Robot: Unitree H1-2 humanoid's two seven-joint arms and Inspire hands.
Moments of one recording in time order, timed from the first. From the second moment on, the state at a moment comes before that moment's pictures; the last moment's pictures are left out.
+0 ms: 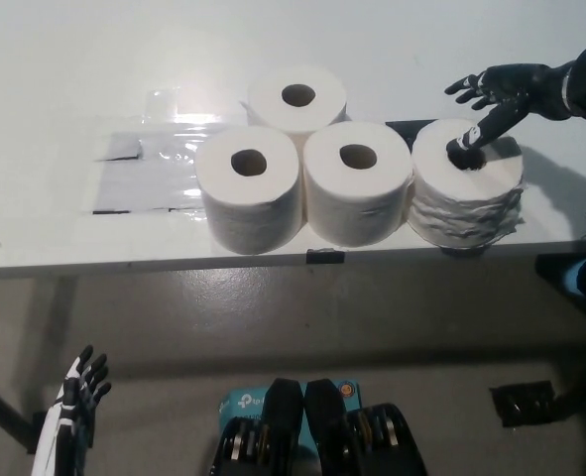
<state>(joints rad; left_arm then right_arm) 0.09 0.13 0.11 0.16 -0.06 -0.27 -0.06 -1.26 -0.41 0.44 1.09 -0.30 0.19 0.68</state>
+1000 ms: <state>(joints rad) 0.09 0.13 0.11 0.16 -0.06 -0.27 -0.06 -1.29 -0.42 0.42 1.10 -0.31 0.21 0.73</state>
